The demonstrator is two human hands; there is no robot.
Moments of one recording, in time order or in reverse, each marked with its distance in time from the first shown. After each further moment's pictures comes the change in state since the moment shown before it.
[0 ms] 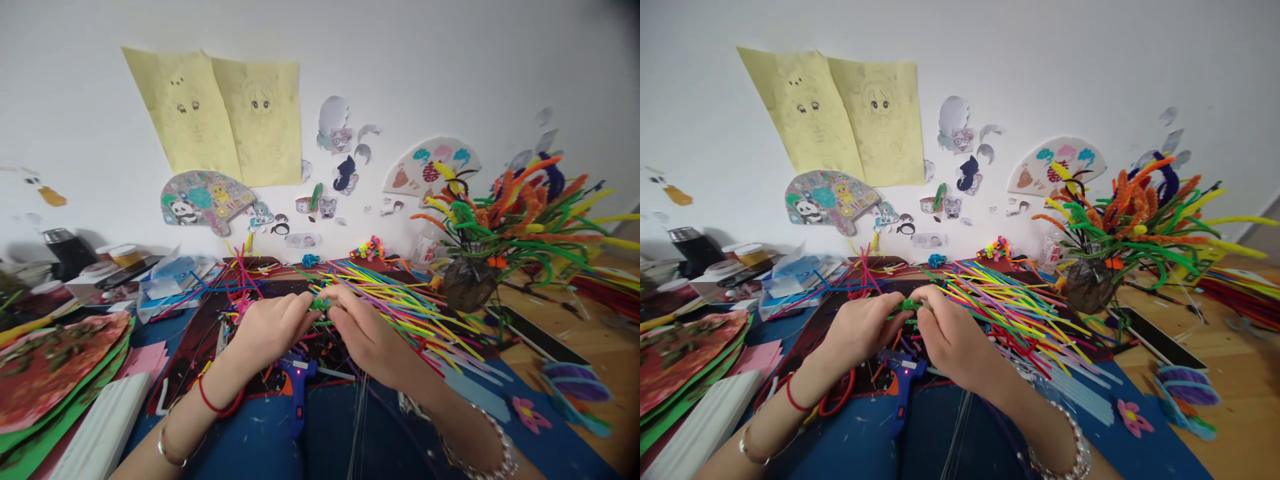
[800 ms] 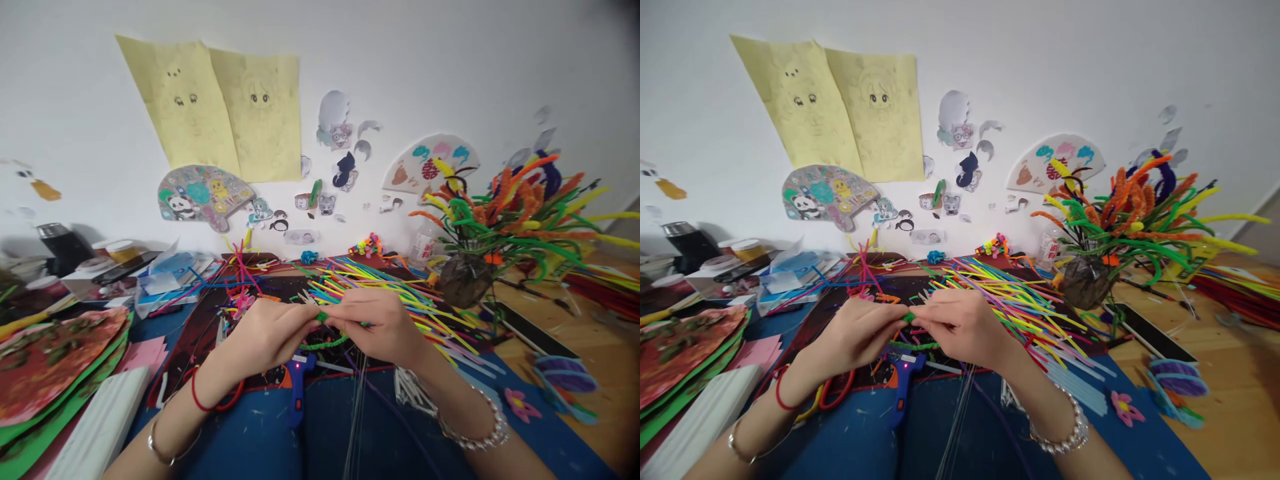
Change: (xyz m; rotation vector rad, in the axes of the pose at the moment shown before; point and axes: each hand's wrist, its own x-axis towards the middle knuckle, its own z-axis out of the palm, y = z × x) left_hand -0.003 -0.001 -0.015 -0.423 -0.080 0.045; right_hand 0.006 0.018 -0.013 -0.138 0.110 -0.517
